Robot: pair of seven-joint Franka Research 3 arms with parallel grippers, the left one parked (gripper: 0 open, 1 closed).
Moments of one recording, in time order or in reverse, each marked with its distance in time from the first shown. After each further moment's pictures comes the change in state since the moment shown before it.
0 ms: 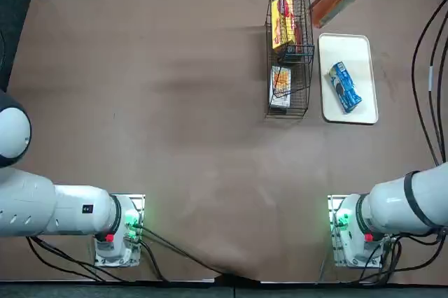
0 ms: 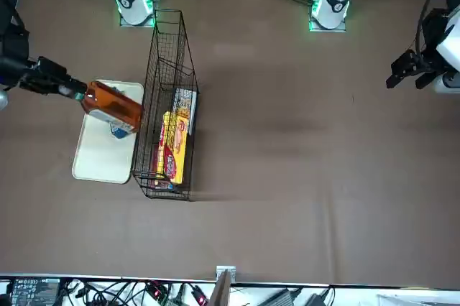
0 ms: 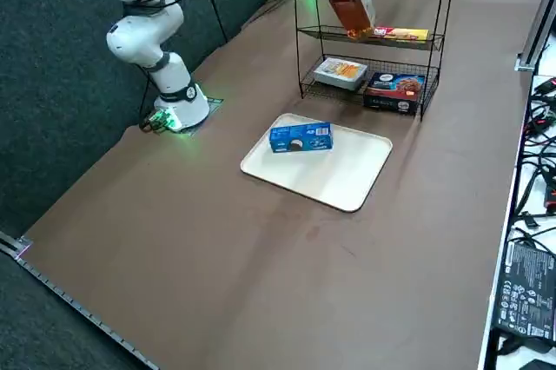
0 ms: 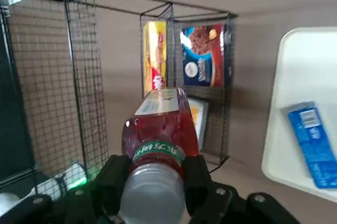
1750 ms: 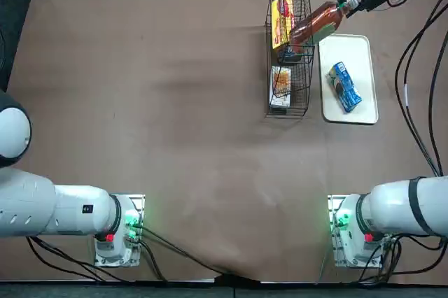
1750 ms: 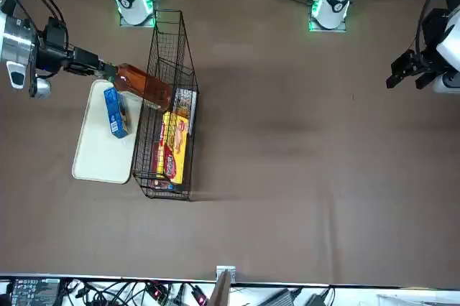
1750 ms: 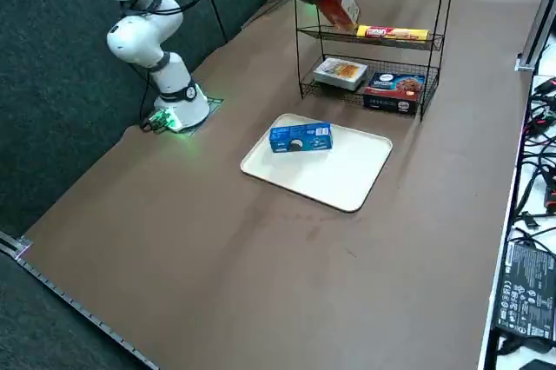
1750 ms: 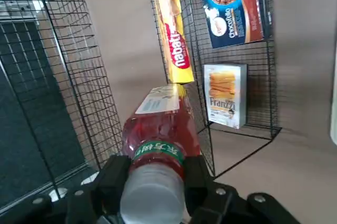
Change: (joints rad) arm 0.033 -0.166 0.013 -0.367 0.153 0.115 0.078
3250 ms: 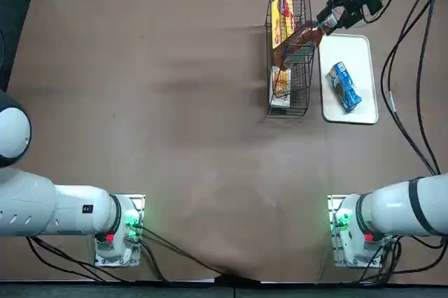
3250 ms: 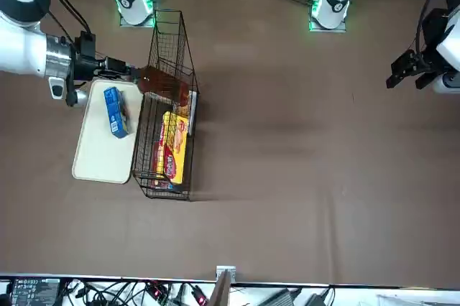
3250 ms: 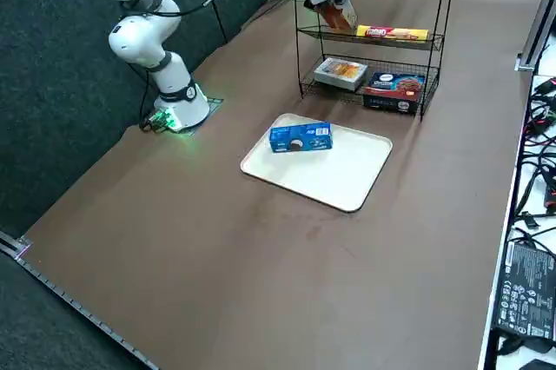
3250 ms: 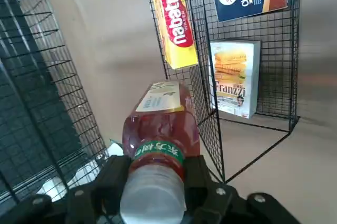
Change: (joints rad) arm 0.108 0.038 0.001 -0.083 0.021 0.062 0.006
